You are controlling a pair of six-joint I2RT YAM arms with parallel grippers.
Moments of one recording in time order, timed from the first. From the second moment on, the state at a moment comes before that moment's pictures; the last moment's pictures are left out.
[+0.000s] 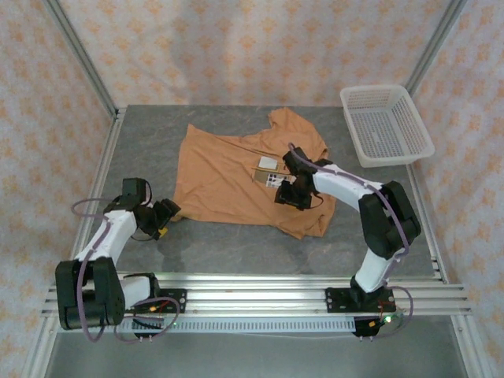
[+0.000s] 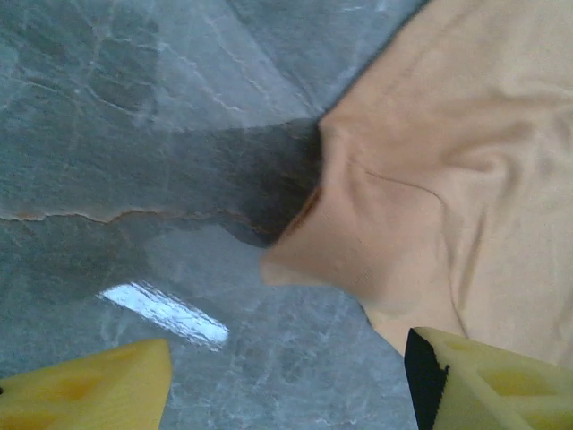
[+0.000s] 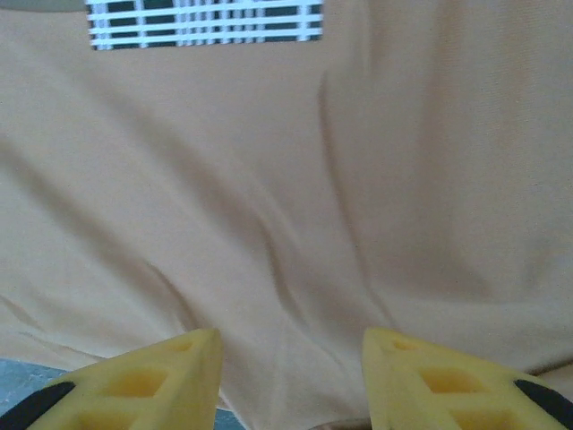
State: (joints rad) left arm 0.18 1.19 0.60 -0.63 0.33 -0.80; right arm 0.51 1.74 1.15 -0.70 -0.21 0.72
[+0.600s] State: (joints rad) left arm 0.17 1.33 0.76 -0.61 0.27 -0.71; right arm 0.53 1.74 1.02 -0.60 -0.14 0.77
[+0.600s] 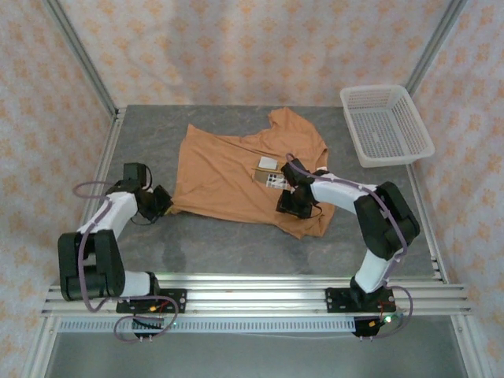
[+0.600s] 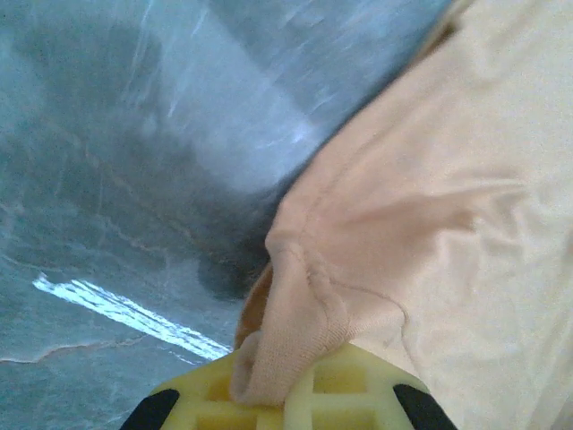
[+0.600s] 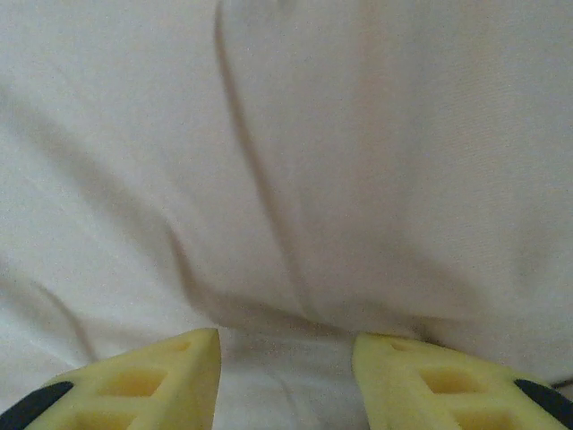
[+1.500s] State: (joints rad) left arm -0.16 1.21 1.04 -0.83 -0.02 -0.73; right arm 0.44 1.63 1.12 -0.73 -0.11 0.74
